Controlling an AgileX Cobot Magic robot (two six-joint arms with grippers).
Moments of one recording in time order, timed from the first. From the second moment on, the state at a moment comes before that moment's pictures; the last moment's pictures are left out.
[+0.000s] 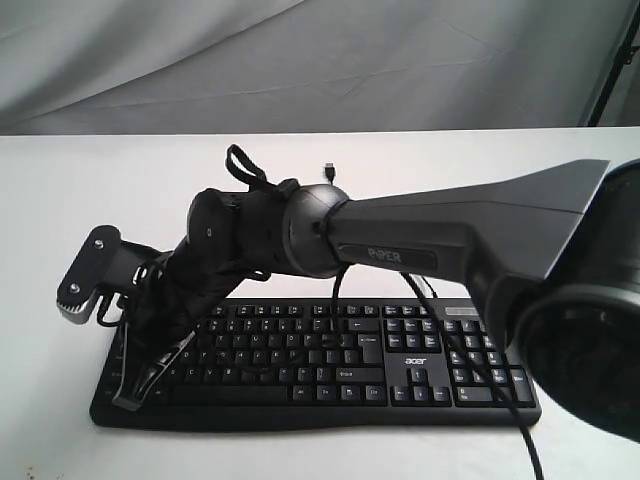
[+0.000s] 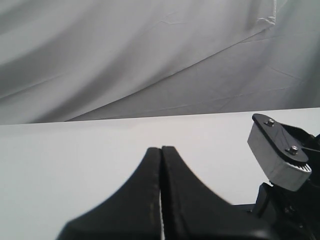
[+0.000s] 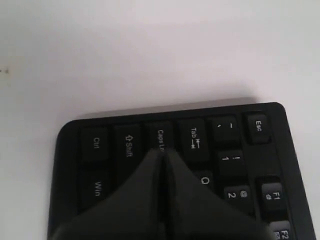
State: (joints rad) left arm 0.04 0.00 0.00 0.03 0.16 -0.02; right arm 1.05 2.30 -1.69 0.56 0.56 -0.97
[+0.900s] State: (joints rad) left arm 0.04 0.00 0.00 0.03 0.16 -0.02; right arm 1.05 2.32 -1.69 0.53 0.57 -0.96
